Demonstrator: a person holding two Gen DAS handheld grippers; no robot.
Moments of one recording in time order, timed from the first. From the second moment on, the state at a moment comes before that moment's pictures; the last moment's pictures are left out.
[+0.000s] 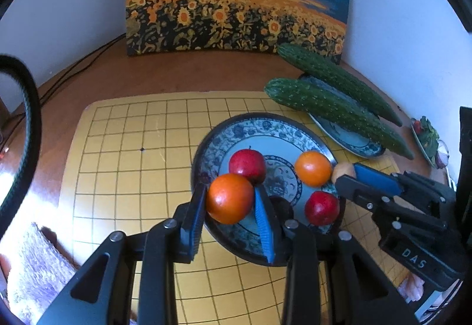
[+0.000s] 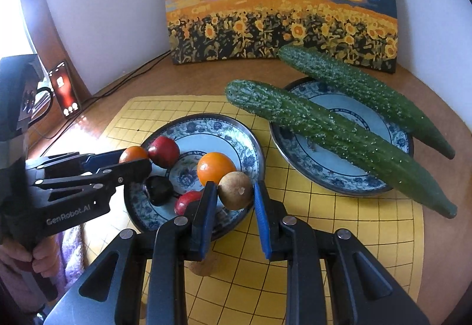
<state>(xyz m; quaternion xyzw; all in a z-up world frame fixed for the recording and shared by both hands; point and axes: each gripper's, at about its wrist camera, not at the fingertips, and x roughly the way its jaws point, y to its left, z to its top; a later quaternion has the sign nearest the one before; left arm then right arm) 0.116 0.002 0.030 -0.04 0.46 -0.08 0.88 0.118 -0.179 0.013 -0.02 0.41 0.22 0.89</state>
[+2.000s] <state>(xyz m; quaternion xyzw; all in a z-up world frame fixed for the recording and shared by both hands) -0.013 -0.040 0.032 -0.06 0.49 -0.13 0.86 0.004 -0.222 -0.005 0.00 0.43 0.19 0.88</state>
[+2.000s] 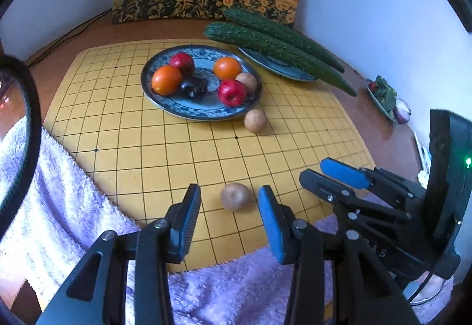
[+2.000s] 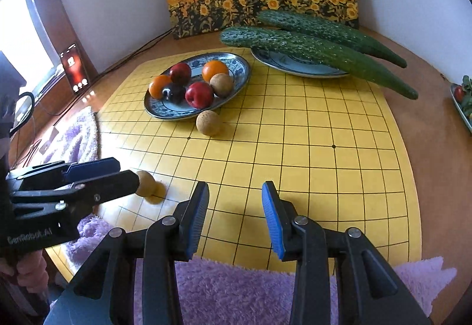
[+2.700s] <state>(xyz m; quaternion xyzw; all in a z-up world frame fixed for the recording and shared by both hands) -0.008 -0.056 0.015 -0.04 0.49 -0.13 0.86 0.002 -0.227 -0.010 0.01 0.43 0.19 0.88</state>
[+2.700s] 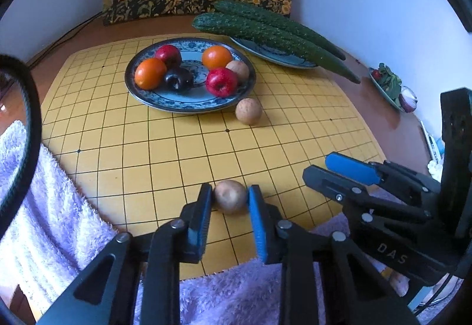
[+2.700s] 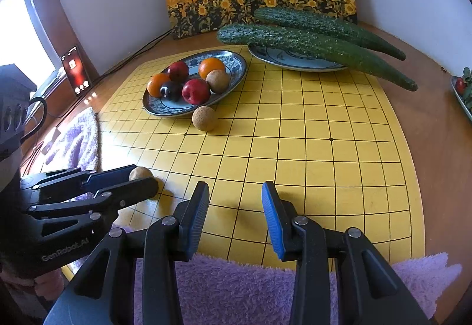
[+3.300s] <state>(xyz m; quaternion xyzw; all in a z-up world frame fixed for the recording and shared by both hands) 0.005 -0.024 0.027 -0.06 0.47 -0.09 0.88 0.020 -0.200 -0.006 0.00 0.43 0.22 0.88</state>
